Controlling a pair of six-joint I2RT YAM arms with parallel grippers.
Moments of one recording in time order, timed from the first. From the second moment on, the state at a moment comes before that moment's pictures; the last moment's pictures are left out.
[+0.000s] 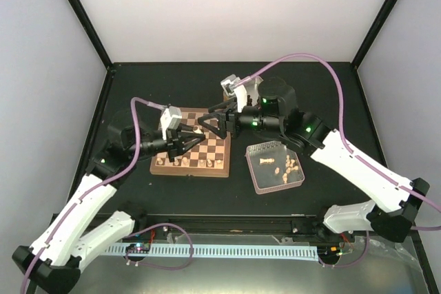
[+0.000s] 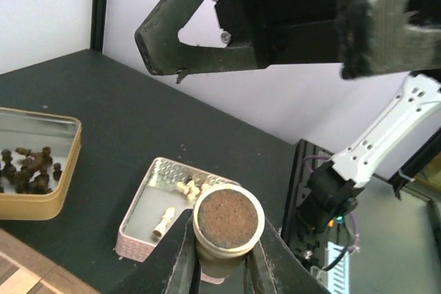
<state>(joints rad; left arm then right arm) -0.45 0.76 0.84 -0.26 0.82 -0.20 0.90 1.28 1.39 -0.37 -0.41 0.43</state>
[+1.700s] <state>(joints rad) -0.83 0.95 0.81 -0.21 0.21 0.26 0.90 1.28 1.34 -0.70 -0.25 0.59</state>
